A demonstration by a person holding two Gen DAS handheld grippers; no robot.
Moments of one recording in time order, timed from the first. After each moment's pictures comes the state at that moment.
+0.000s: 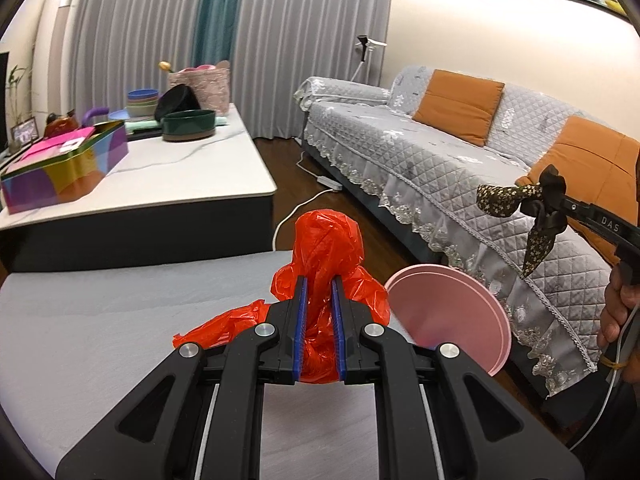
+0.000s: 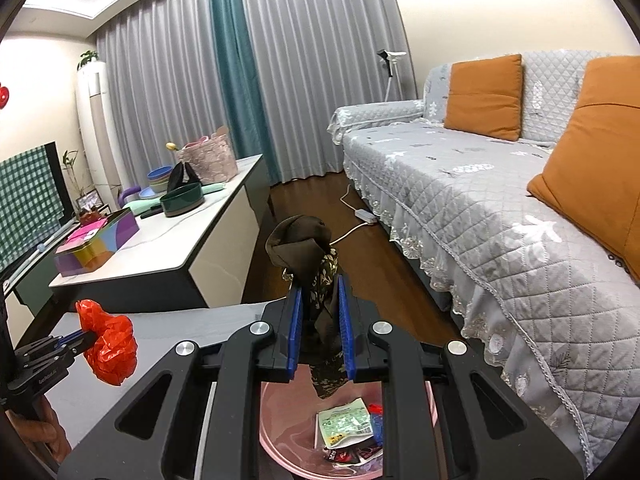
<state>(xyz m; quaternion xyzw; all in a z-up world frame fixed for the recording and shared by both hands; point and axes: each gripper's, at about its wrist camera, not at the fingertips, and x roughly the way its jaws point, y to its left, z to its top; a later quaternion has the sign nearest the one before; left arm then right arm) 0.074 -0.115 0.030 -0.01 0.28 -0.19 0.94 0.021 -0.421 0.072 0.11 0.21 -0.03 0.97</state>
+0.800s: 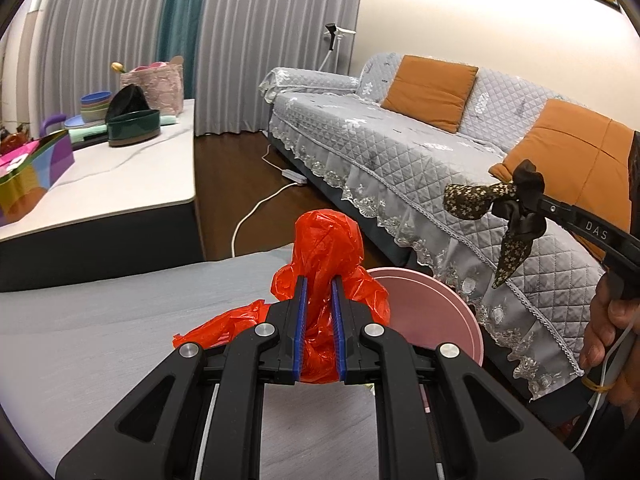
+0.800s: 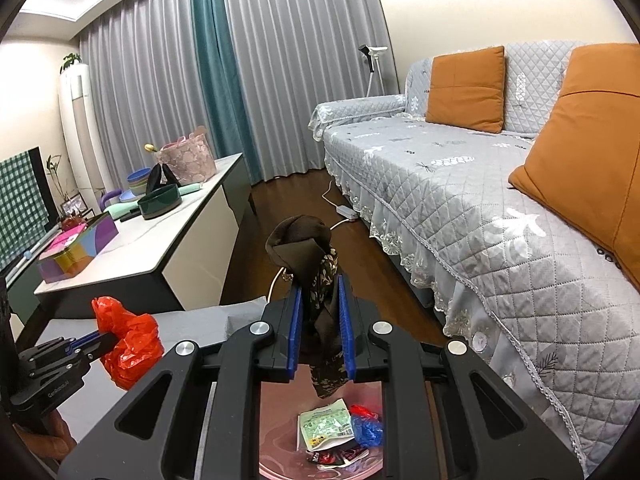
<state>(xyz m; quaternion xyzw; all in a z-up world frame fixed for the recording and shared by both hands) 0.096 -0.190 0.022 0.01 0.29 -0.24 0.93 0.032 -0.445 0.063 0.12 0.22 -0.06 0.97</state>
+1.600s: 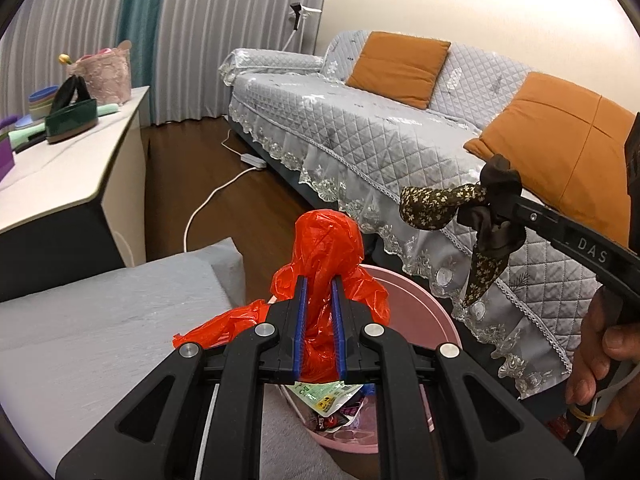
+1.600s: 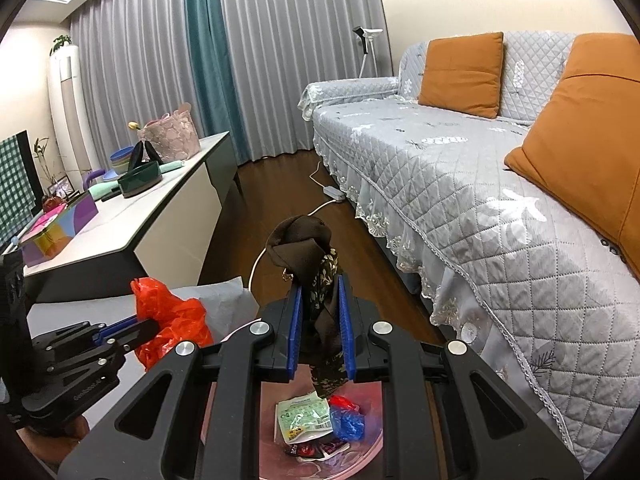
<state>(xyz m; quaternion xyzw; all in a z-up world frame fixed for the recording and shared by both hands) 0.127 -0.262 -0.007 0.02 0.32 -0.29 0.90 0.051 -0.463 0.035 0.11 0.26 -0.07 0.96</state>
